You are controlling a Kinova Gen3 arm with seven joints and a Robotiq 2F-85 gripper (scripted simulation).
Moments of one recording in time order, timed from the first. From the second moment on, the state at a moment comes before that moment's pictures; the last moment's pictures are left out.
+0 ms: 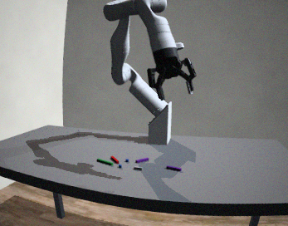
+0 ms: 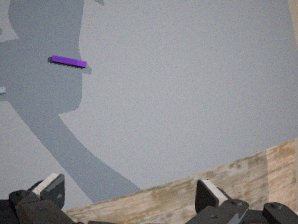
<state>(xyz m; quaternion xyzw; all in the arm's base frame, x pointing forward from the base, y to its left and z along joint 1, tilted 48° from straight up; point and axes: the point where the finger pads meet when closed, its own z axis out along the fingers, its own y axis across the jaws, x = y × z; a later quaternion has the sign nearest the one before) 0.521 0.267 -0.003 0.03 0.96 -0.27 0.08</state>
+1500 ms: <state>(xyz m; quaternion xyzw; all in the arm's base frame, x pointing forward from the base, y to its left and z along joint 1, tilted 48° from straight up) 0.503 0.250 -0.016 0.13 0.95 -0.27 0.09</state>
